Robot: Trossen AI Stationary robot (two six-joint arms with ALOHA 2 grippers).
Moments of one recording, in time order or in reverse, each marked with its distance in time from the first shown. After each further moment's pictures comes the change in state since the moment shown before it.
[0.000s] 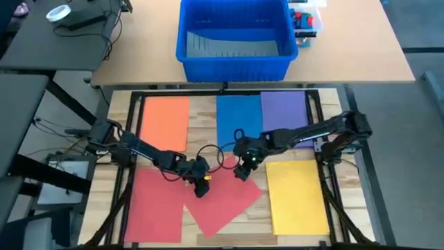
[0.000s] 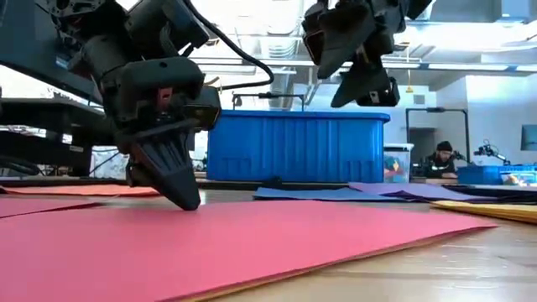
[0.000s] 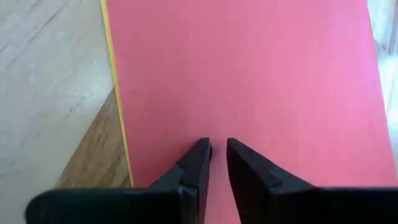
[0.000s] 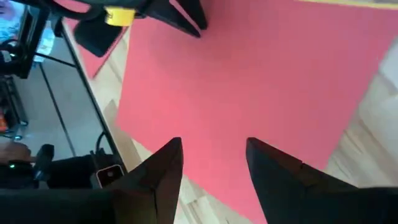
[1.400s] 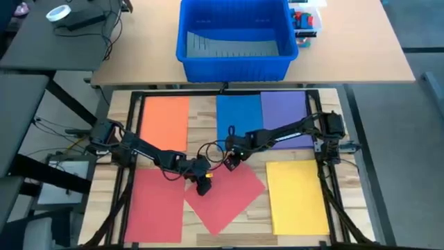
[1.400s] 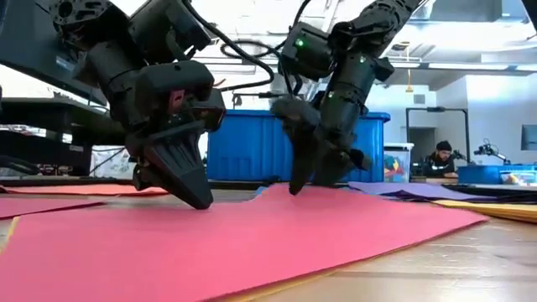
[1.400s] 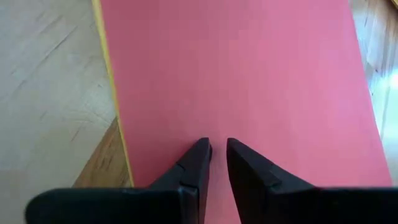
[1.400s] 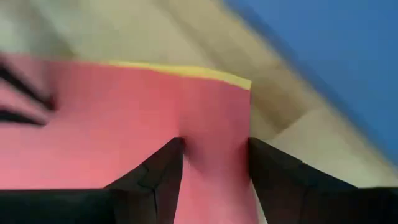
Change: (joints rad) left arm 0.007 0.001 -0.001 0.080 -0.007 -0.017; right arm -0.108 0.245 -0.001 0.131 0.191 -0.075
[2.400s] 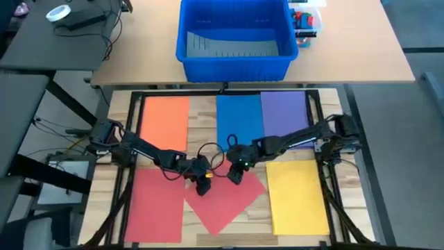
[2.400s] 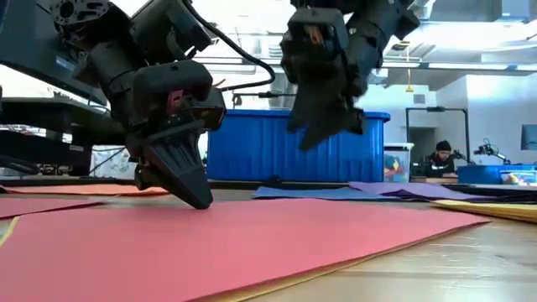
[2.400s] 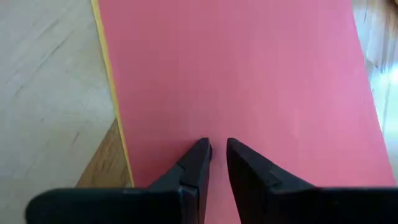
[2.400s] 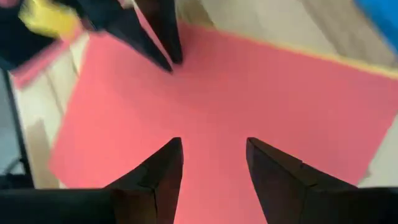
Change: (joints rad) left arm 0.016 -0.008 0.000 0.002 0.025 0.012; right arm 0.130 -0.126 0.001 -0.021 -0.014 -0.100
